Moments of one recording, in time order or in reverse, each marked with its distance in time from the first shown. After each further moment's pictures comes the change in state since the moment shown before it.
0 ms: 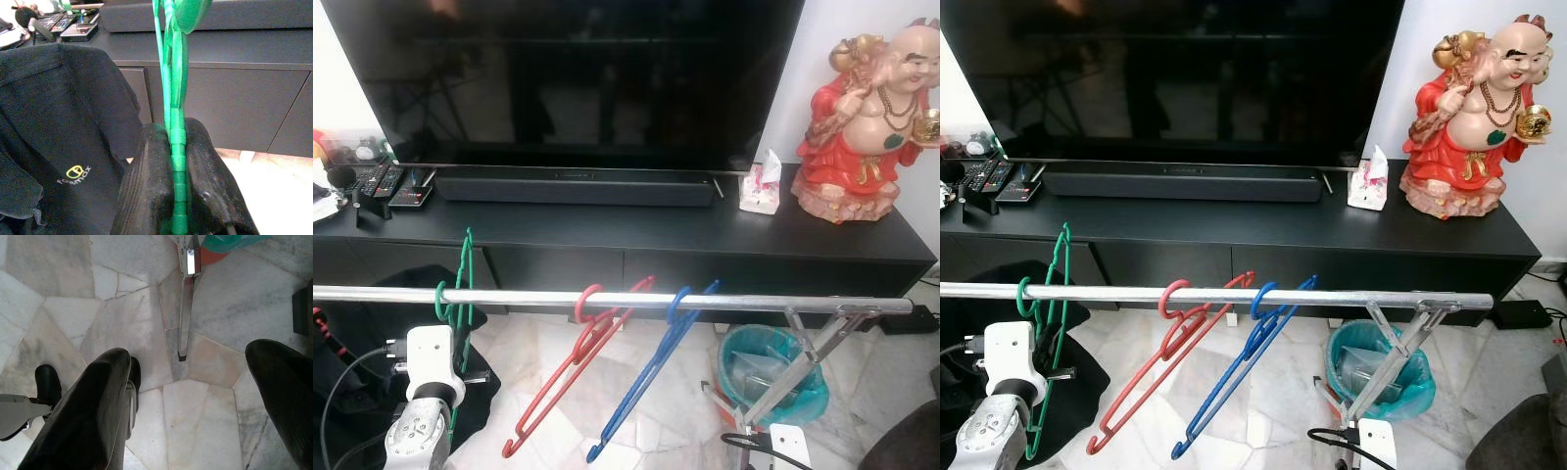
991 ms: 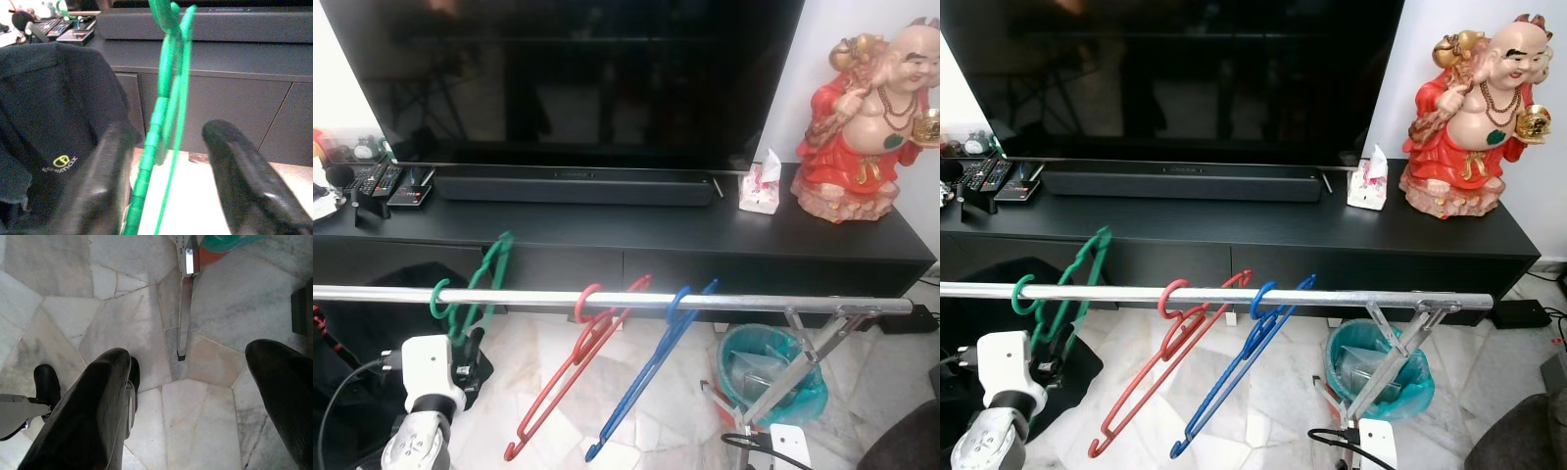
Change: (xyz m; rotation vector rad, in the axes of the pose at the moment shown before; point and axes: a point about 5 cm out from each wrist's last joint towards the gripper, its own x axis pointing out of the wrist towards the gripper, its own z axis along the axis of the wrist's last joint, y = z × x) left arm -0.018 -0.002 0.000 -0.043 -0.051 -0.014; right arm 0.000 0.000 0.000 0.000 0.000 -0.001
